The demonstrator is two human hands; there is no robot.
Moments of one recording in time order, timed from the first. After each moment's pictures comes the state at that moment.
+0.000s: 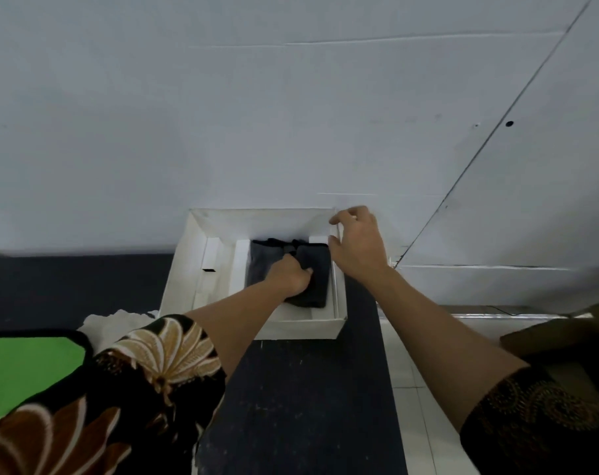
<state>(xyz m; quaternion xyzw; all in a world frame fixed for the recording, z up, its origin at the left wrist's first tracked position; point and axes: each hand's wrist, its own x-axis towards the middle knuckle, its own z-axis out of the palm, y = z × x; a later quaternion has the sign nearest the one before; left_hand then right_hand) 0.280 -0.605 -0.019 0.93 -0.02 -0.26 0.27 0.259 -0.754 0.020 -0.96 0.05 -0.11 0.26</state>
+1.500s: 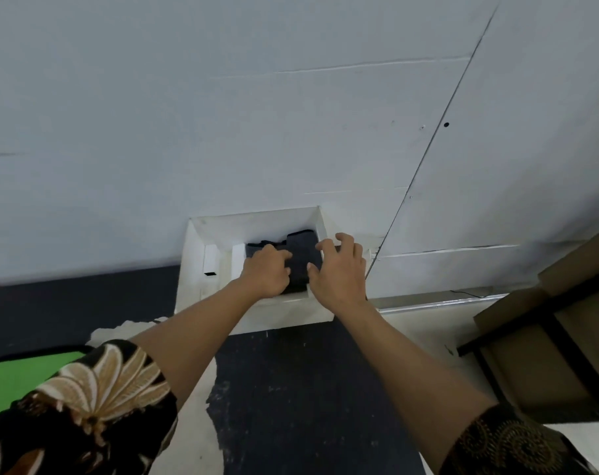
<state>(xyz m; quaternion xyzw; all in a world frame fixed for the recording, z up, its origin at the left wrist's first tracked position) 0.254 -0.555 0.024 0.95 -0.24 -0.16 0.14 0.167 -0.690 0.031 -0.96 0.17 -0.13 0.21</state>
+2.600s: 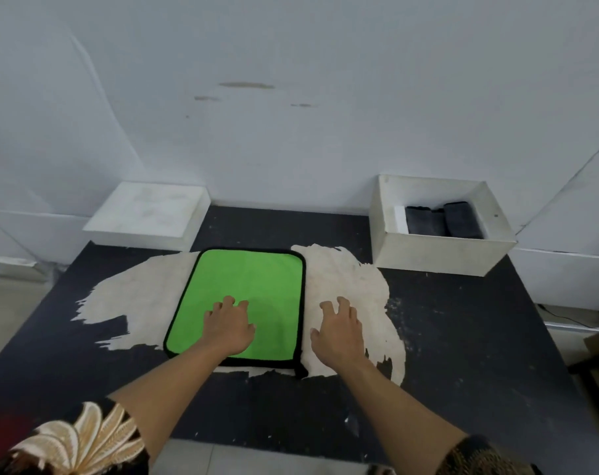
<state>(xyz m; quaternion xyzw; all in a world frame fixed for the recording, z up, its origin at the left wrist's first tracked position) 0.037 -0.067 -0.011 0.98 -0.01 -0.17 0.04 -0.003 -0.283 -0.027 -0.97 0.07 0.07 0.20</state>
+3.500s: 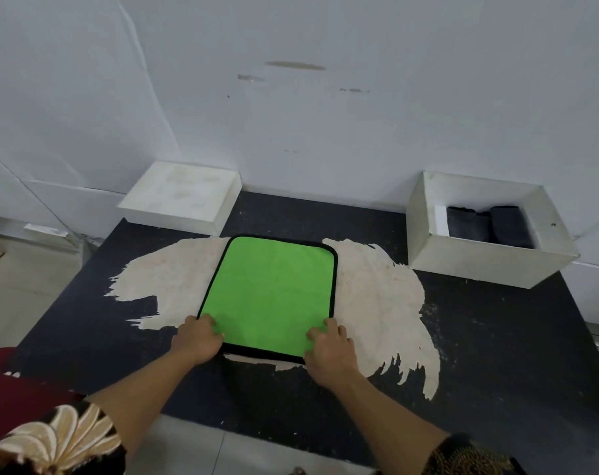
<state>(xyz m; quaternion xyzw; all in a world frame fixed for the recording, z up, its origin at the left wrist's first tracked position) 0.018 0.055 -0.047 0.94 0.18 -0.24 0.16 -0.009 -0.215 -0.061 -0.97 -0.04 0.16 0.16</state>
